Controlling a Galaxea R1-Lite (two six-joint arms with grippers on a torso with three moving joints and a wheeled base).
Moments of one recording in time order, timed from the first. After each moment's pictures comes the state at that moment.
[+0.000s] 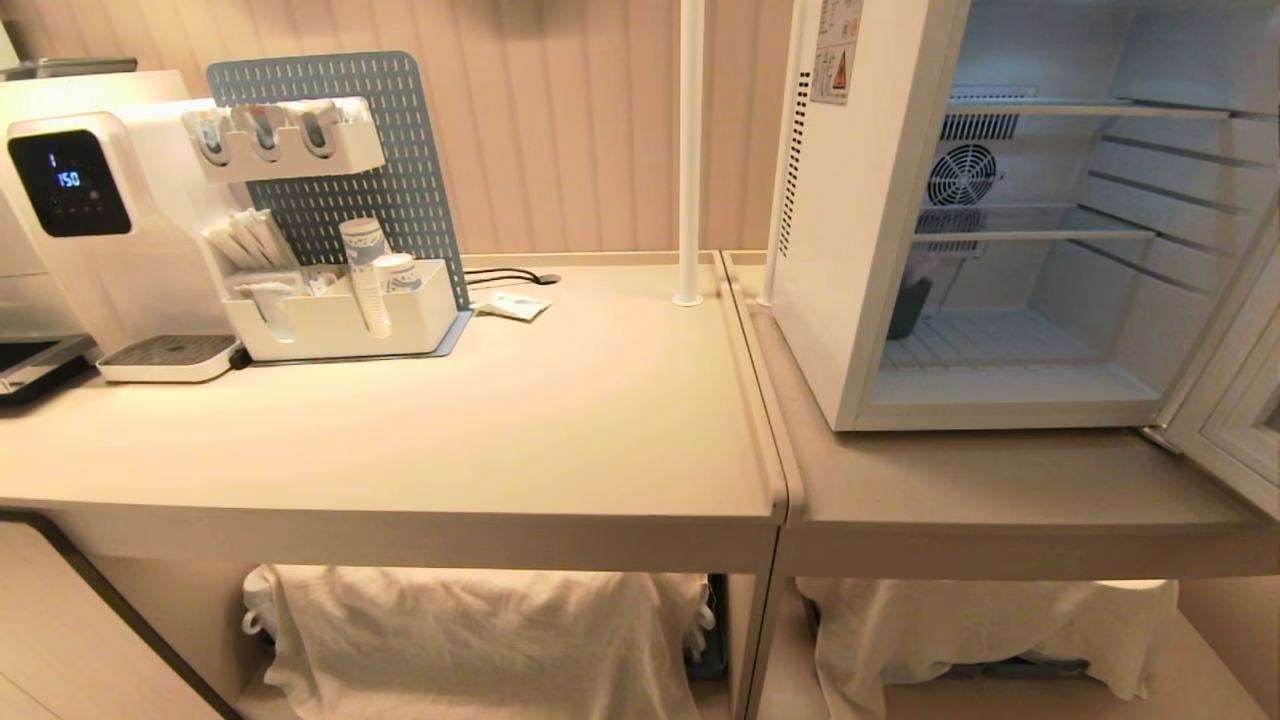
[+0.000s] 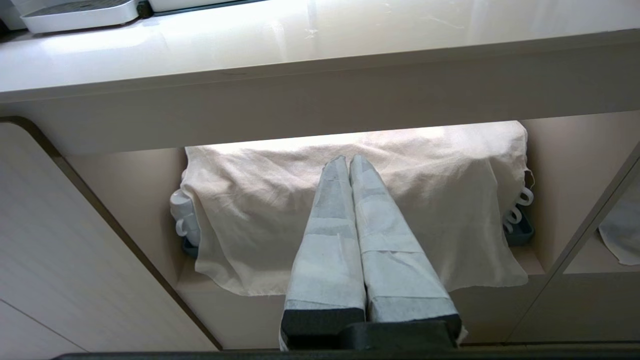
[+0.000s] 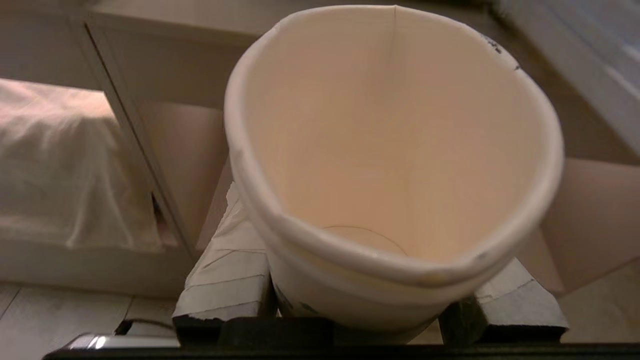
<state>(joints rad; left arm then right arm) 0.00 0.00 0.00 0.00 -0.04 0.09 -0.10 0.29 -0.02 -0.11 0.09 -0.19</state>
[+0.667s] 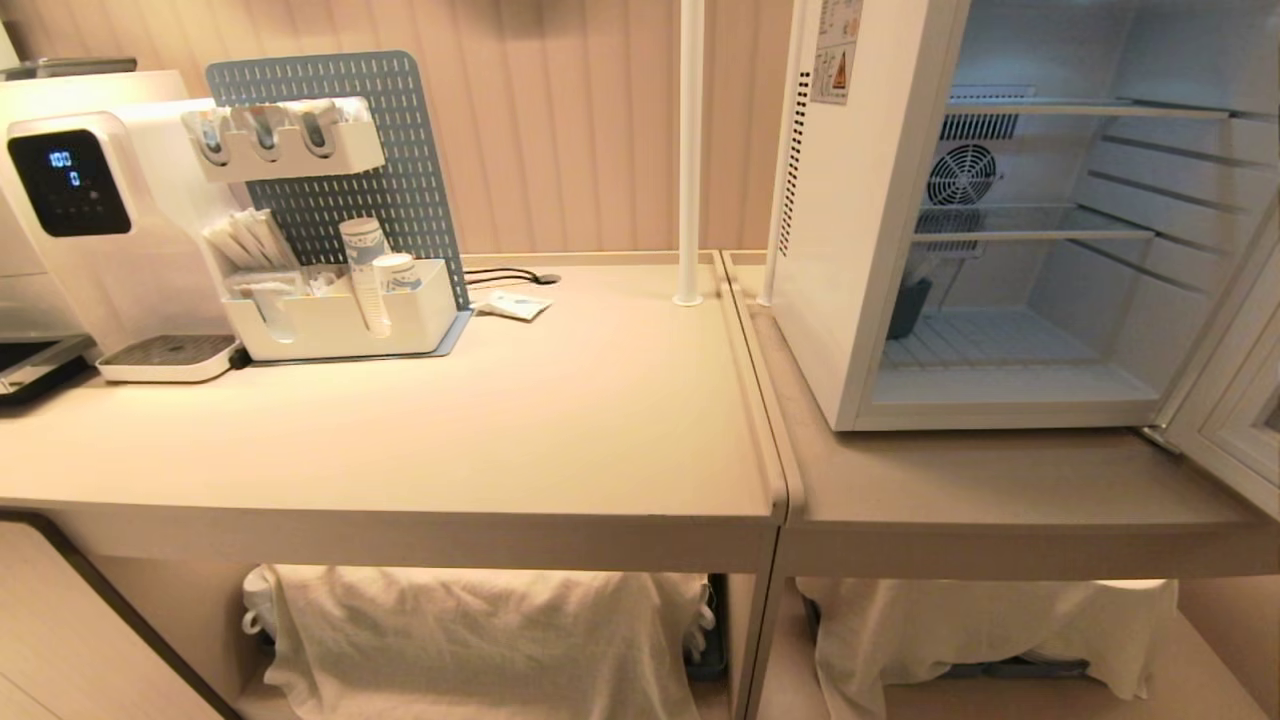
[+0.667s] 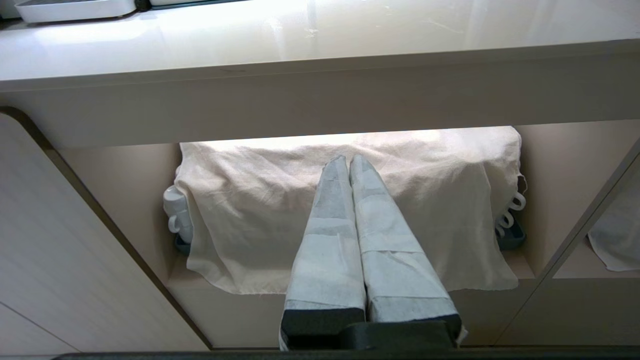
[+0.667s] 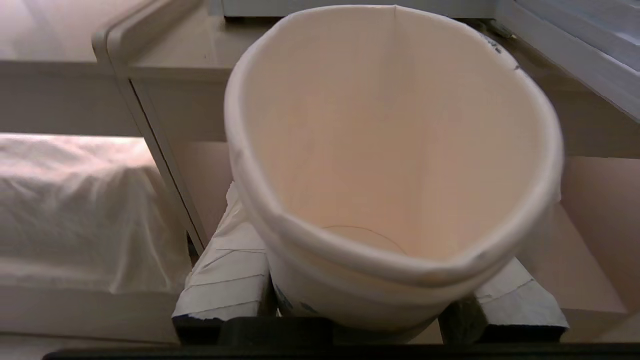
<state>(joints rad) 0.00 0.00 0.00 0.00 -0.04 0.05 0.00 0.03 0.00 0.00 0.02 -0.05</state>
